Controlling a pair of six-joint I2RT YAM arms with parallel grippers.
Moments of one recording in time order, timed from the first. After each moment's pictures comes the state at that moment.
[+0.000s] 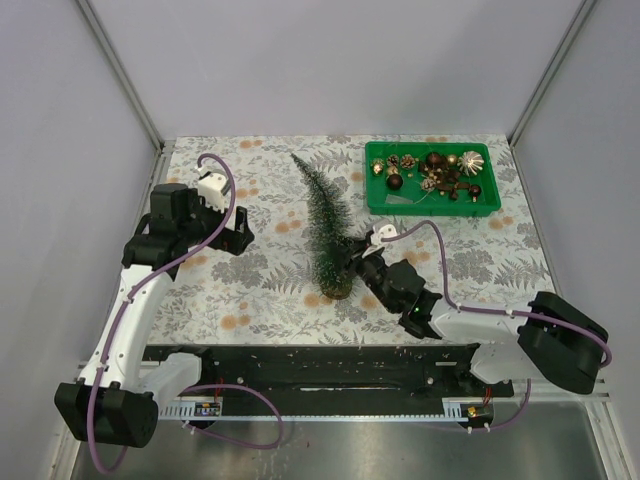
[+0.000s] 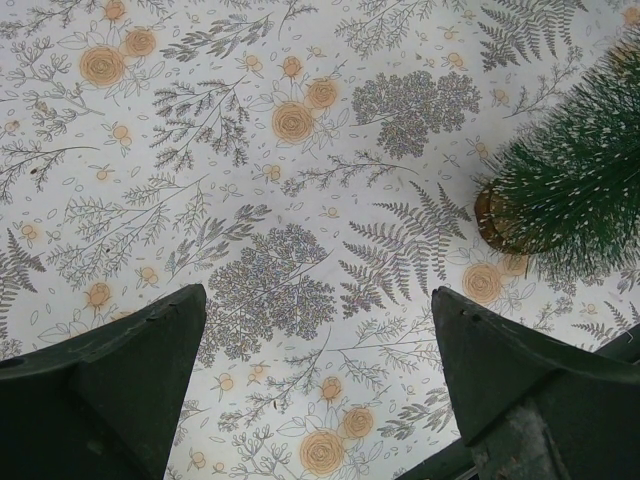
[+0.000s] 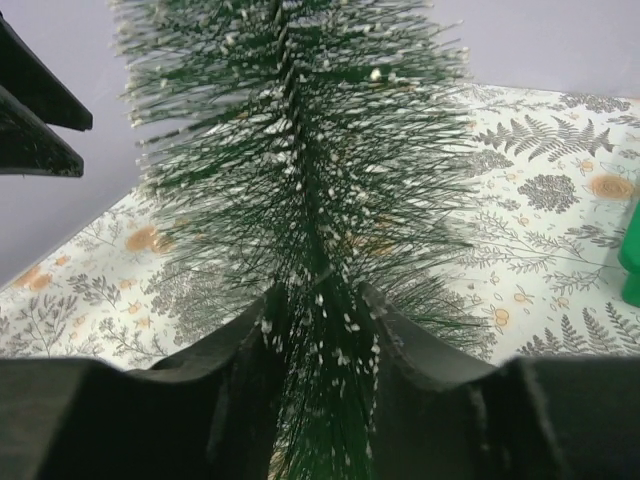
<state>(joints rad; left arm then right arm) -0.10 1.01 1.02 -0.66 0.38 0.14 0.99 1.29 0.48 0.92 0.38 0.21</state>
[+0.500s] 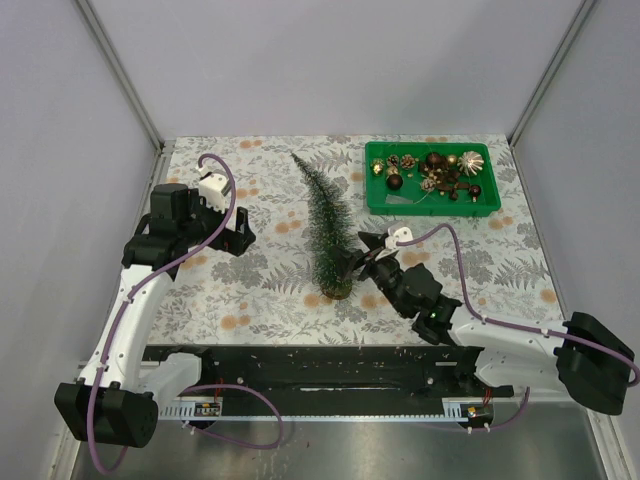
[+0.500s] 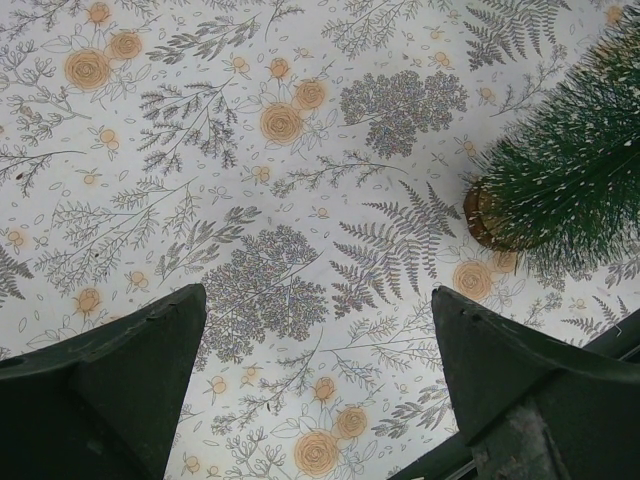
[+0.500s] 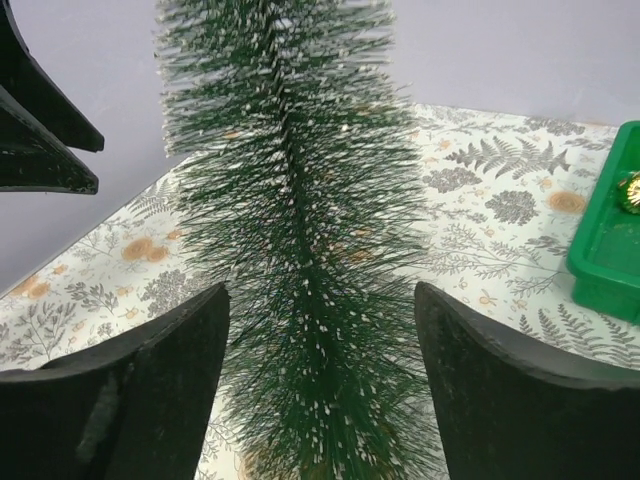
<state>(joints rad) -0.10 1.01 1.02 -0.66 0.41 0.14 1.02 1.12 0.44 0.80 0.43 0.18</state>
